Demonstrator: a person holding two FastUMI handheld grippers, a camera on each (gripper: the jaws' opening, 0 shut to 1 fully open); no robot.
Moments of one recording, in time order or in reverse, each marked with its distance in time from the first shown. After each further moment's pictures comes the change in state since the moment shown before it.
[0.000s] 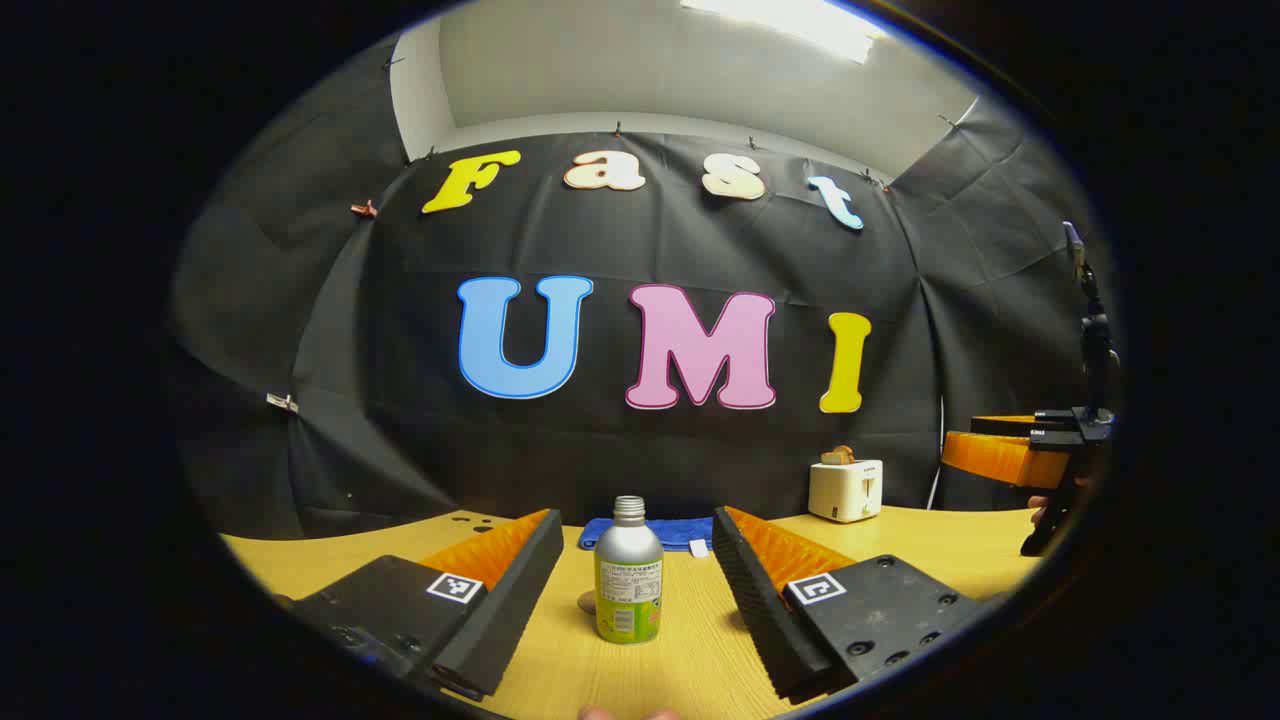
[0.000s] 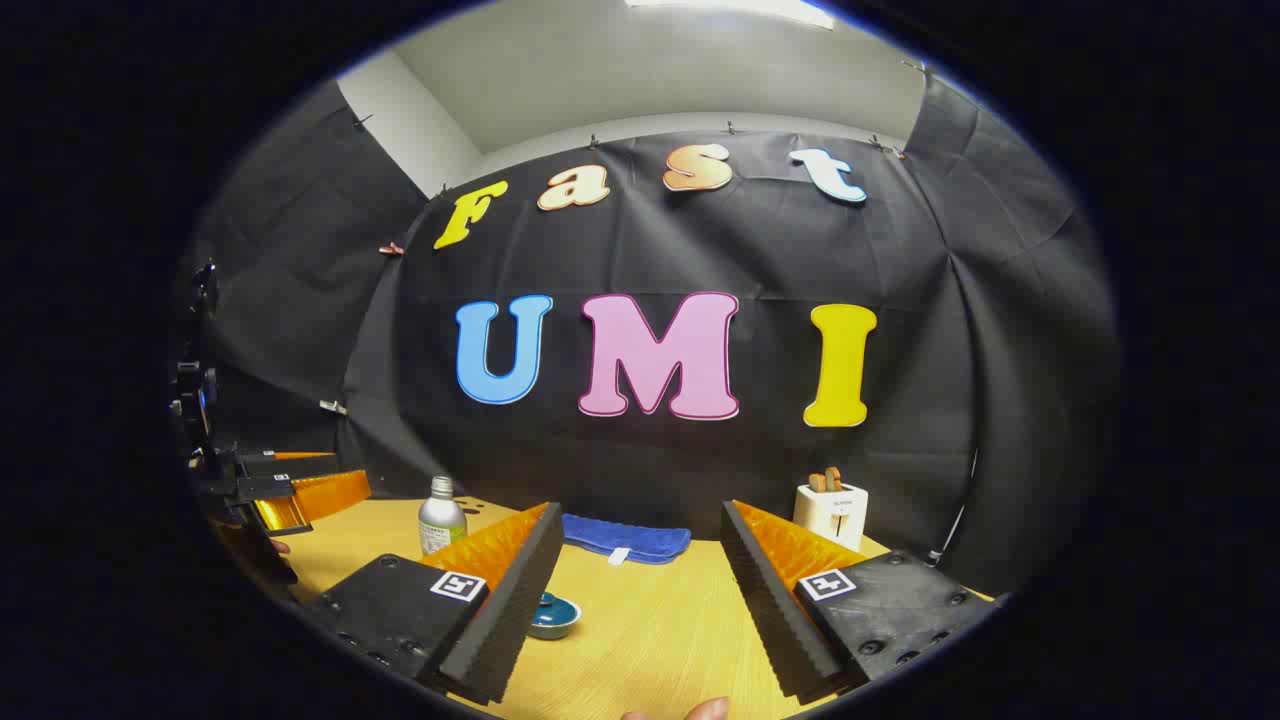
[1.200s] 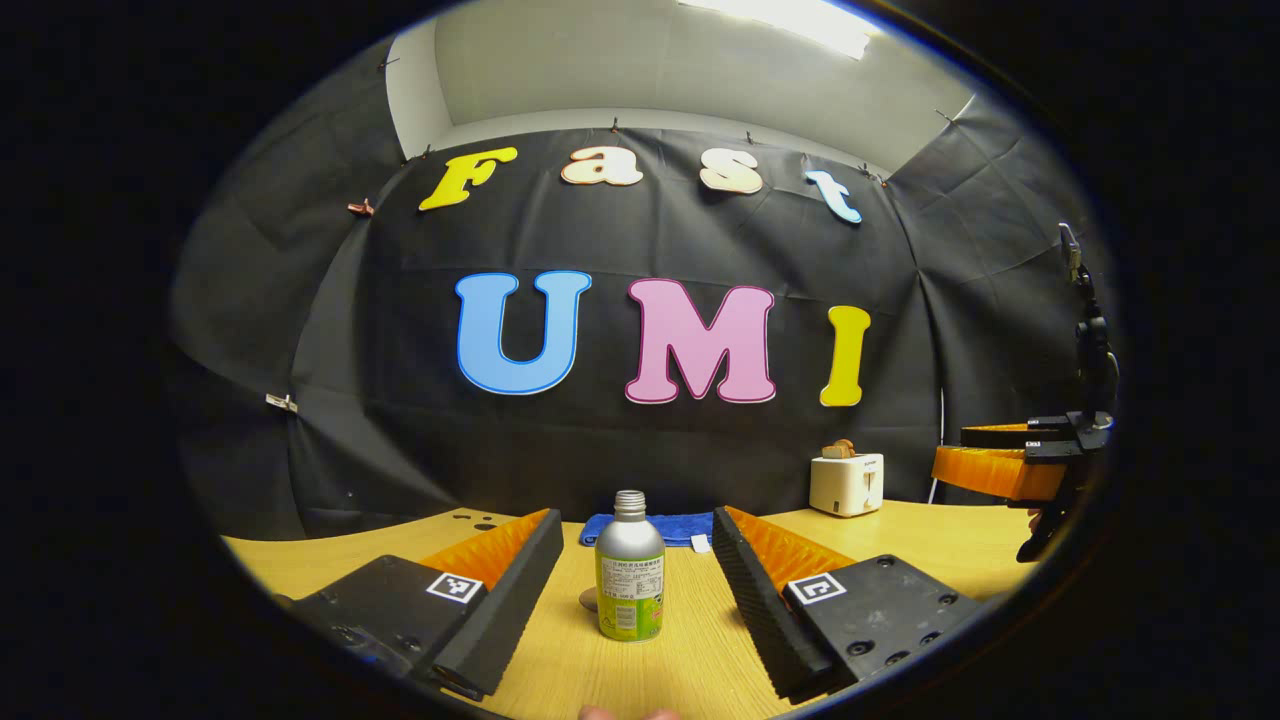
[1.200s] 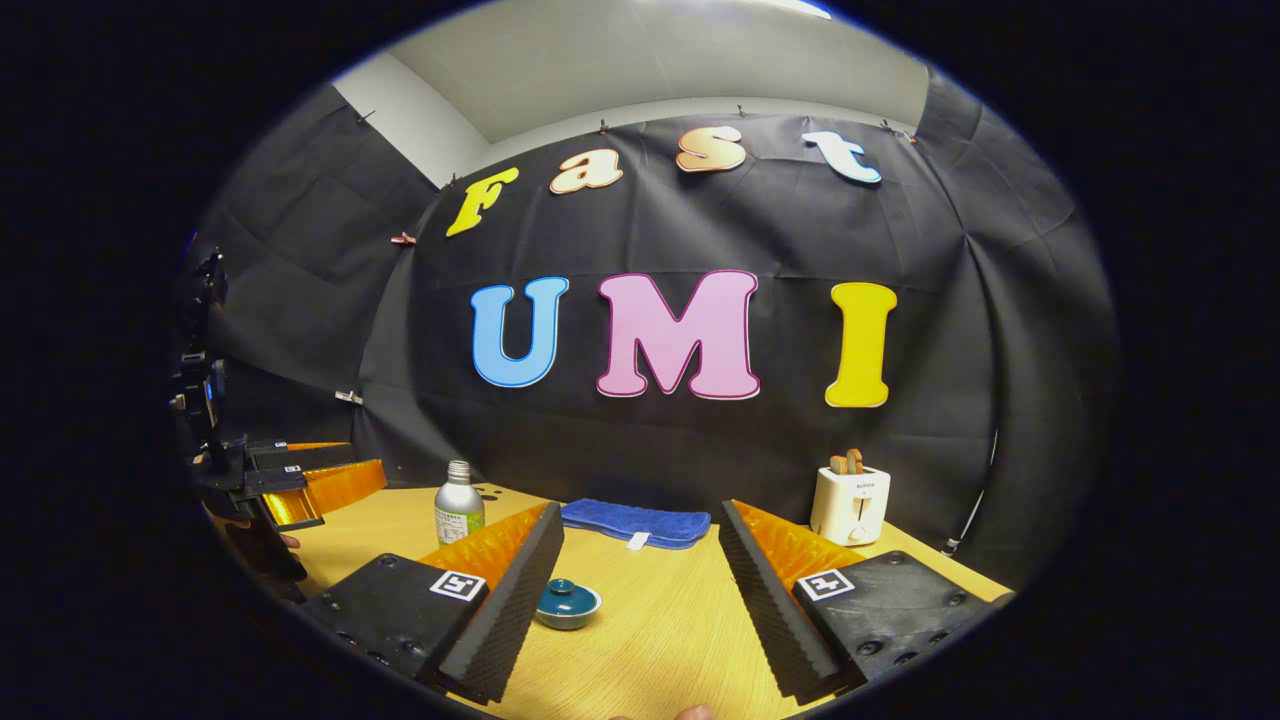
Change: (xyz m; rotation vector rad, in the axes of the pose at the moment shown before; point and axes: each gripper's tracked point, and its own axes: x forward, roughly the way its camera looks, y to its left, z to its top) left arm 0.001 0.000 -0.003 0.013 0.014 -0.002; right arm 0.003 0.008 -0.010 0.019 0.041 0.068
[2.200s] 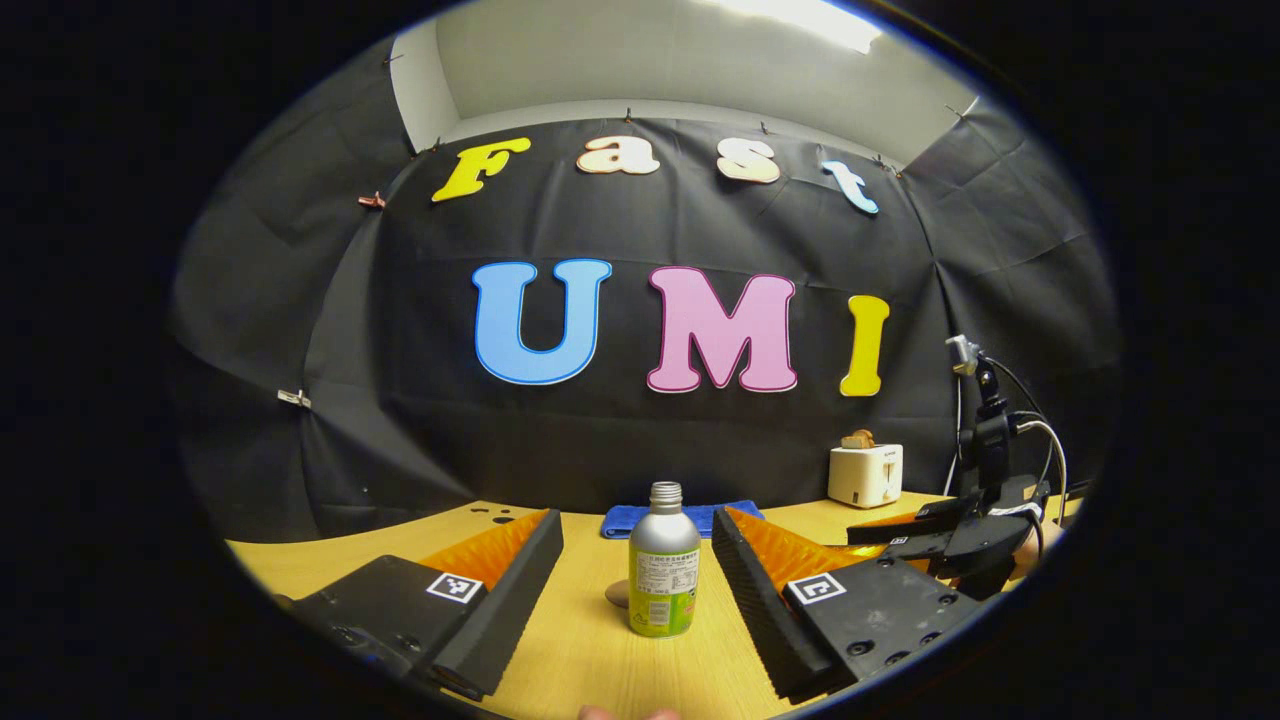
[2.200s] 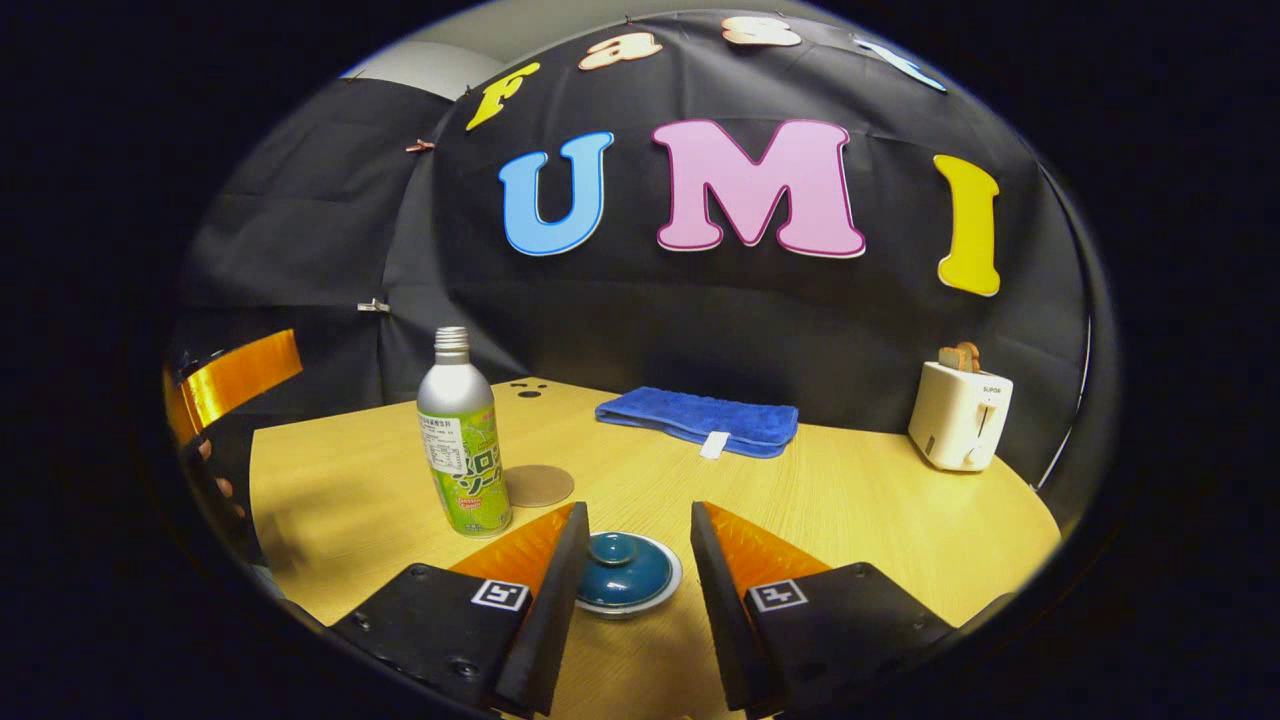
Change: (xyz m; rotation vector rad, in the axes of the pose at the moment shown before) left arm 0.004 0.031 -0.007 0.006 0.031 0.042; right arm 0.093 0.069 -0.145 0.039 0.394 0.172
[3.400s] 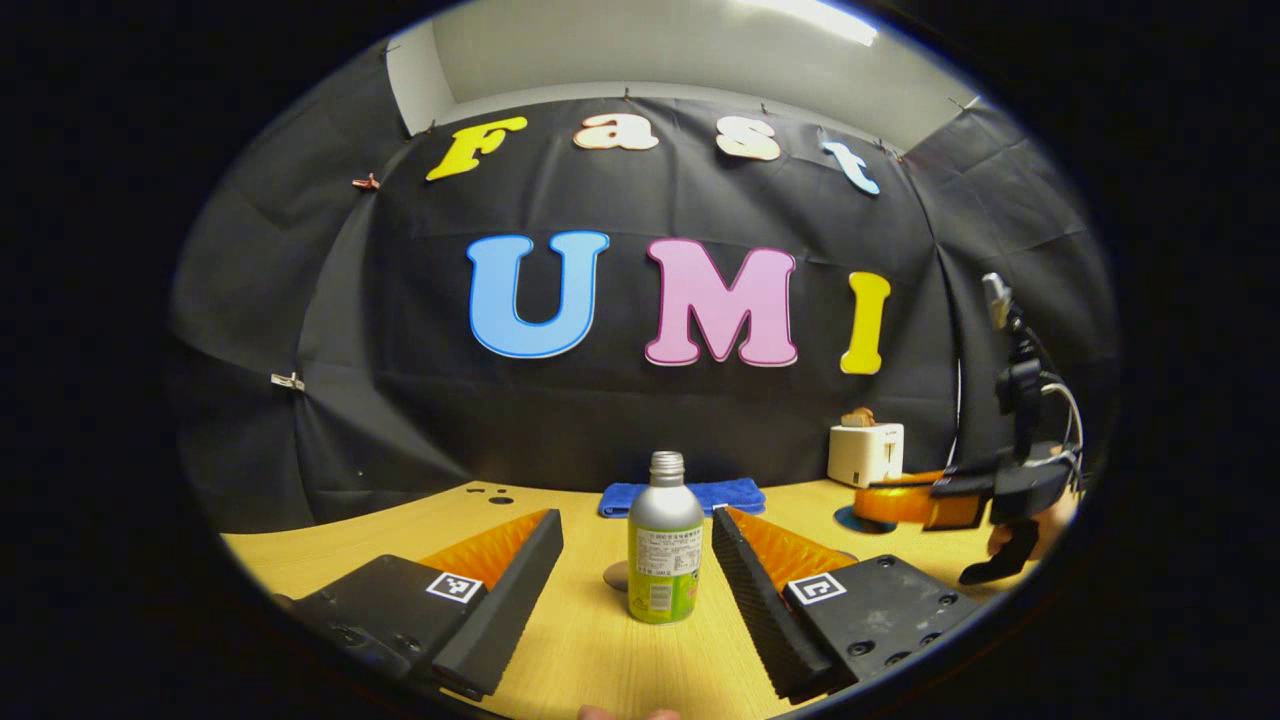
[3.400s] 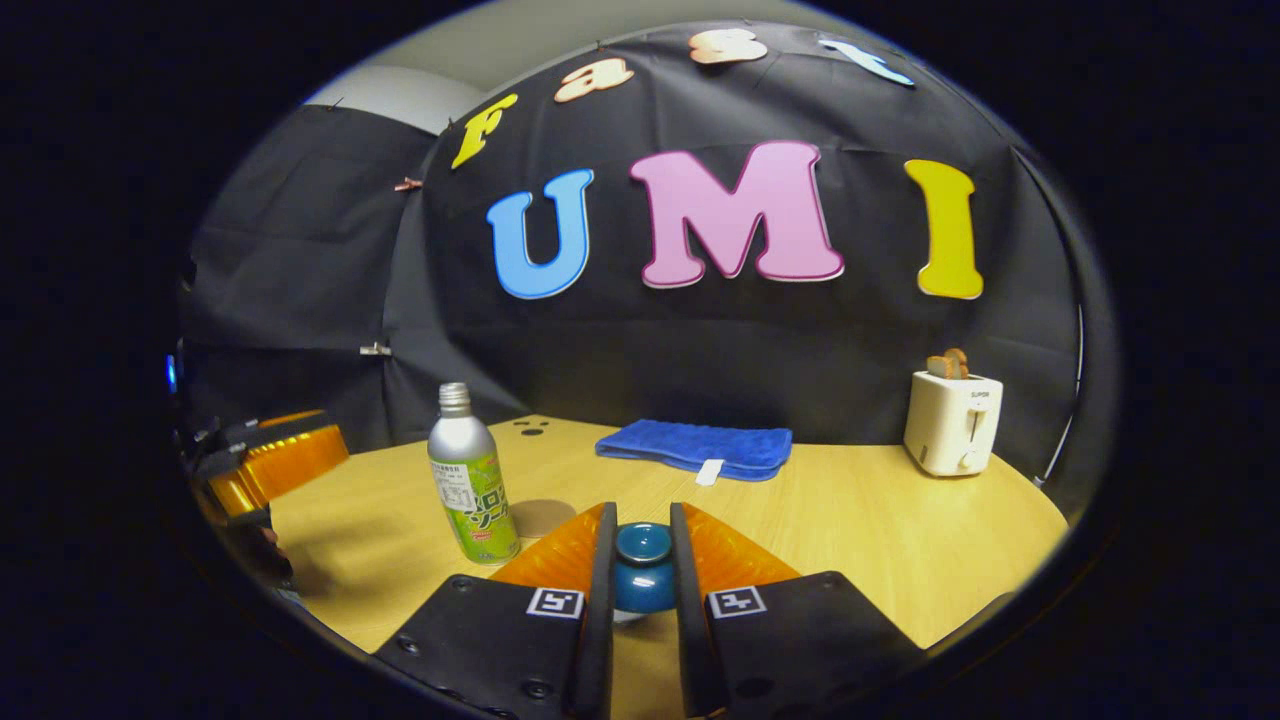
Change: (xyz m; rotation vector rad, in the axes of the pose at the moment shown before) left arm 0.011 -0.010 -0.036 0.011 0.096 -0.032; right arm -0.041 -0.031 0.040 0.086 -0.156 -0.018
